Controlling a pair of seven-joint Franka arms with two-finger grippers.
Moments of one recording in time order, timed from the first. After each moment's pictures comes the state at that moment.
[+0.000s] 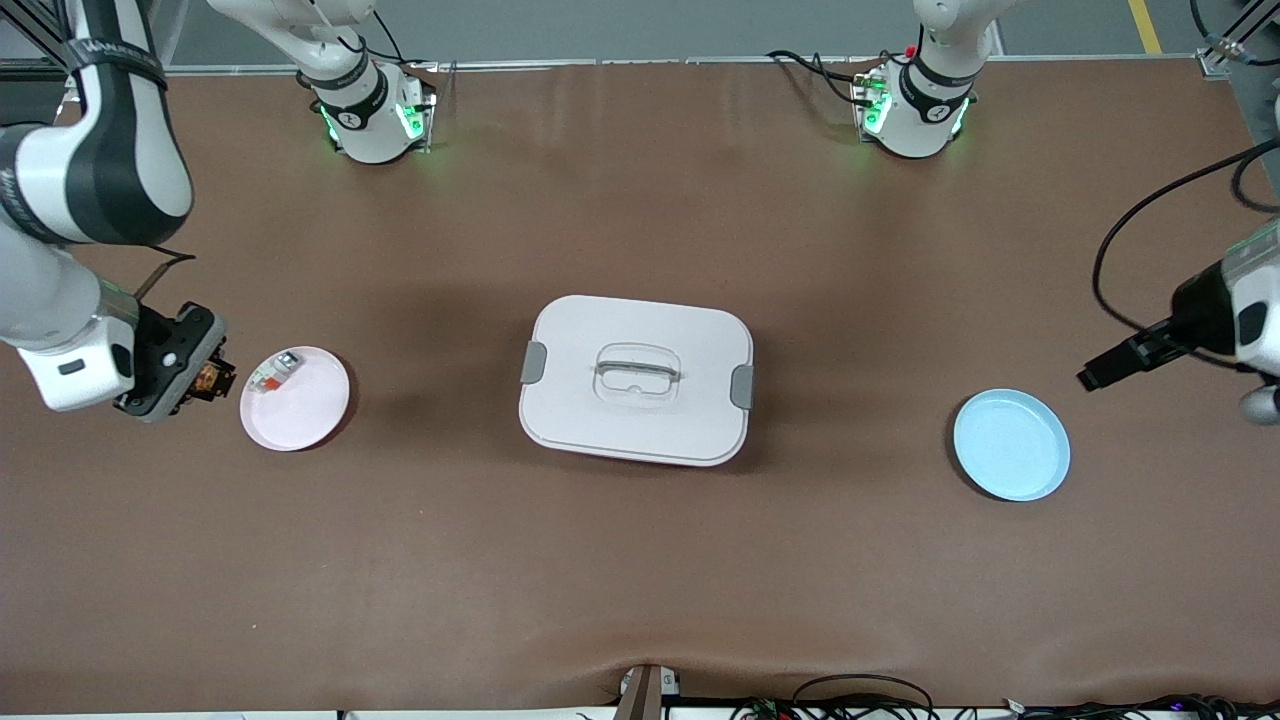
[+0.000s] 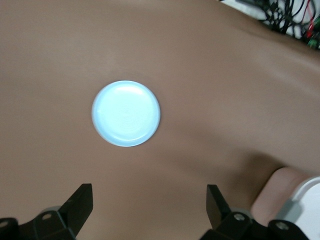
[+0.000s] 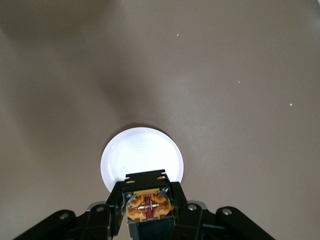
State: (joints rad) left arm 0.46 0.24 -0.58 -1.38 0.14 1.62 -0.46; right arm -0.09 0.16 0.09 -1.82 -0.03 2.00 -1.16
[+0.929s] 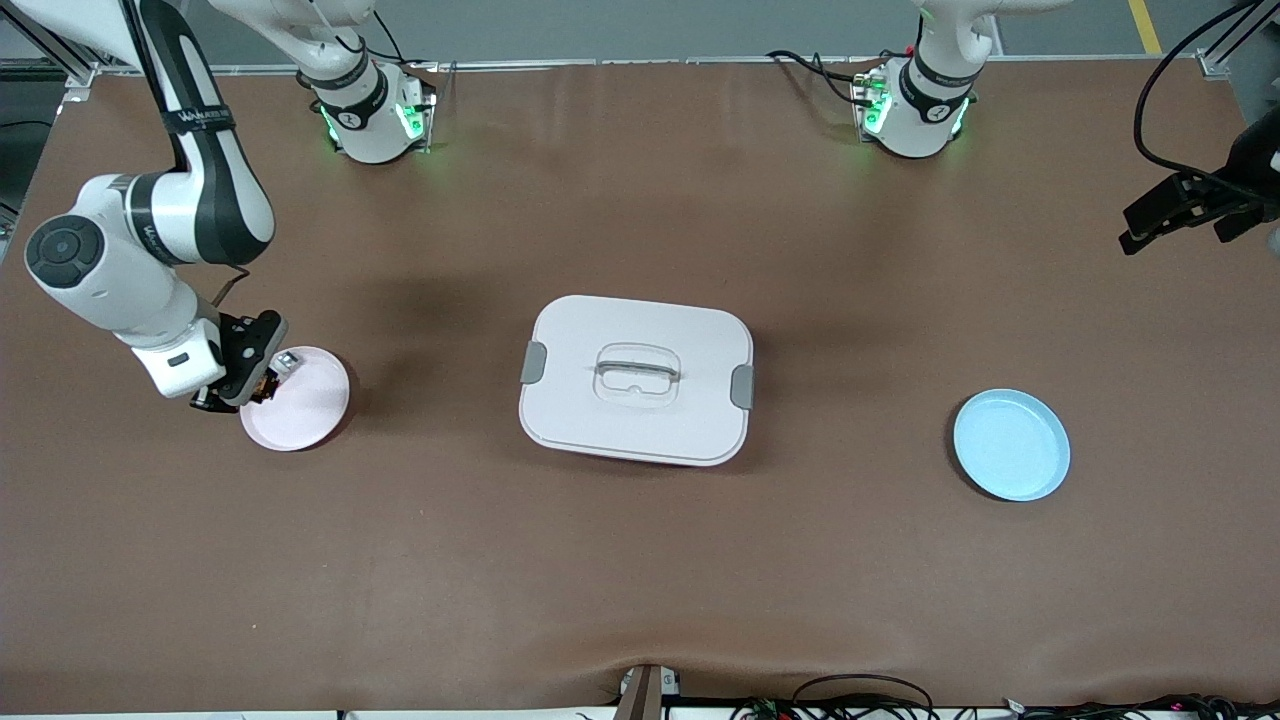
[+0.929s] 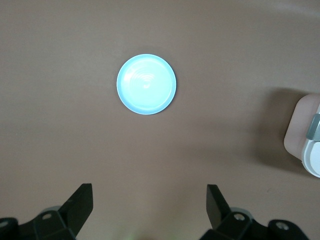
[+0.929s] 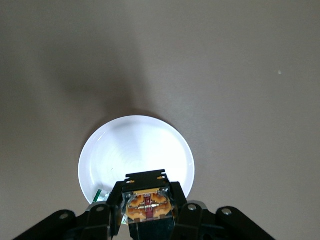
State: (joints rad) left arm -0.02 -0.04 -0.02 -1.54 0.03 1.51 -0.15; right arm -0.12 0.16 0.09 -2.15 -0.10 2.38 -1.26
